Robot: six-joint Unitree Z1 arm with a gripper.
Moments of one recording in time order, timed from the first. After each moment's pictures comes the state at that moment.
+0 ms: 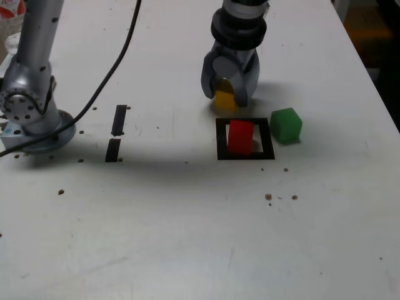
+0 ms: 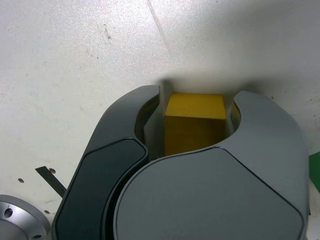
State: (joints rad) arm 0.12 2.03 -1.40 1.06 0.15 0.54
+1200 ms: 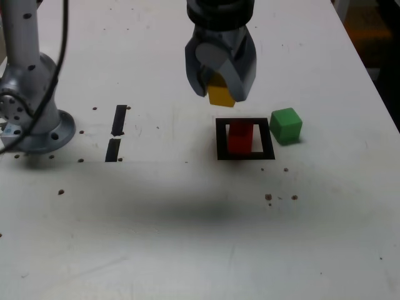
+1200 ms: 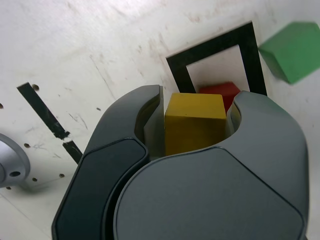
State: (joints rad) arm -0.14 1.81 -1.43 1.21 0.11 0.25
